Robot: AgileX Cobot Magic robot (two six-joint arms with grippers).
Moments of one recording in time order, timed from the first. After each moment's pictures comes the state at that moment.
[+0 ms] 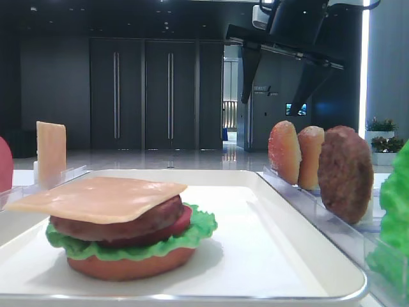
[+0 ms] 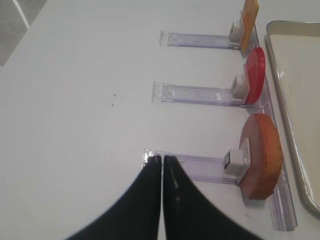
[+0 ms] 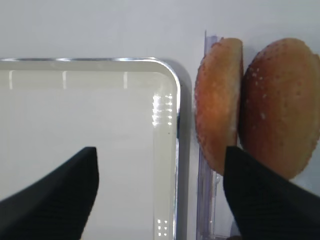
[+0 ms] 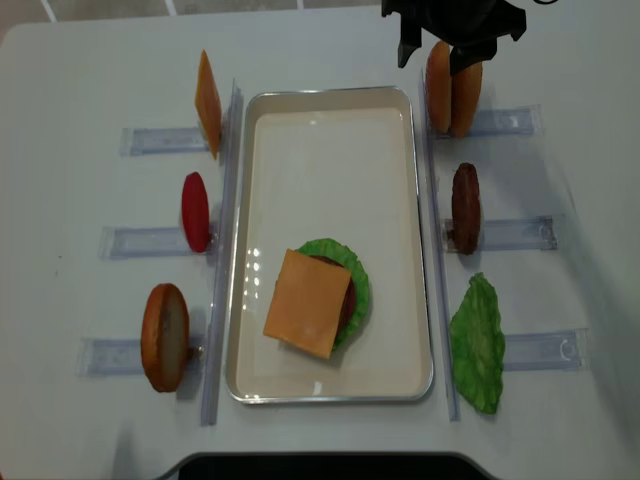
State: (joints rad) left arm 0.06 -0.01 -0.48 0.10 1.11 -0.08; right arm 0.38 2.02 -1.77 0.17 1.04 0.29
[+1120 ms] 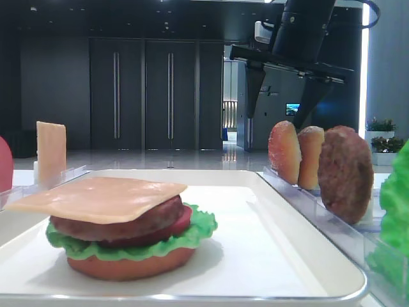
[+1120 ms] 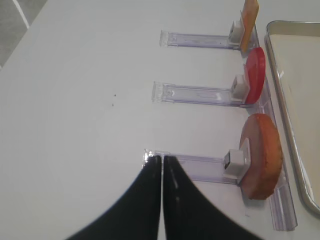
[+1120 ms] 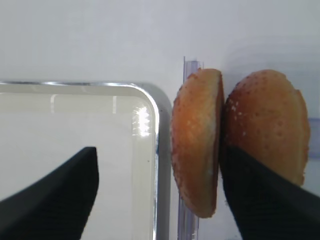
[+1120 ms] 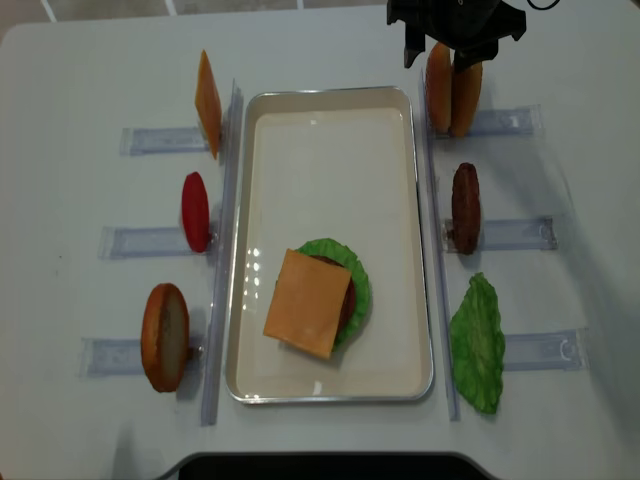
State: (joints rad) left arm 0.06 -0.01 -0.48 0.10 1.11 -0.08; right arm 0.37 2.06 -1.77 0.12 0.97 0.28
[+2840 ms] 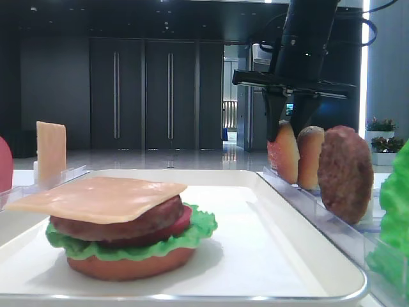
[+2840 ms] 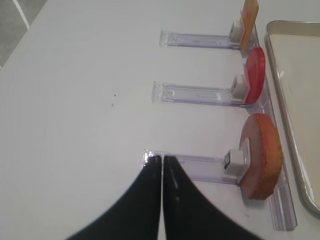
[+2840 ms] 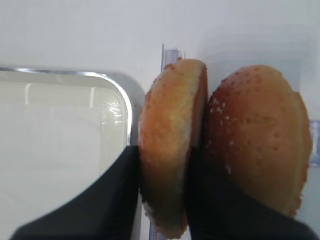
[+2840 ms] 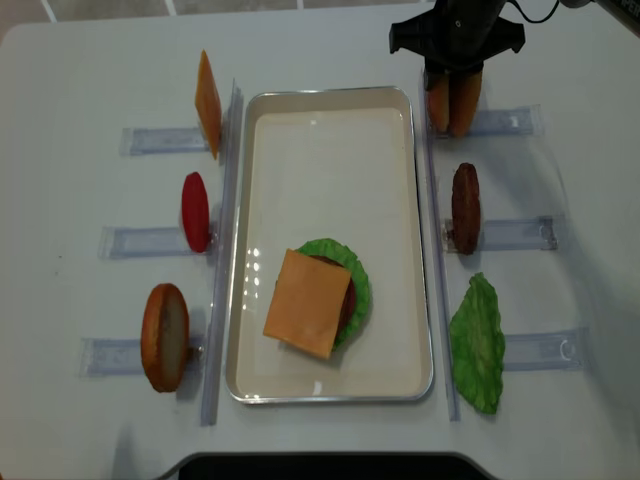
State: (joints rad) left arm 0.06 -0.01 -0.48 0.10 1.11 -0.08; right arm 0.37 2.12 -1.78 0.07 0.99 0.25
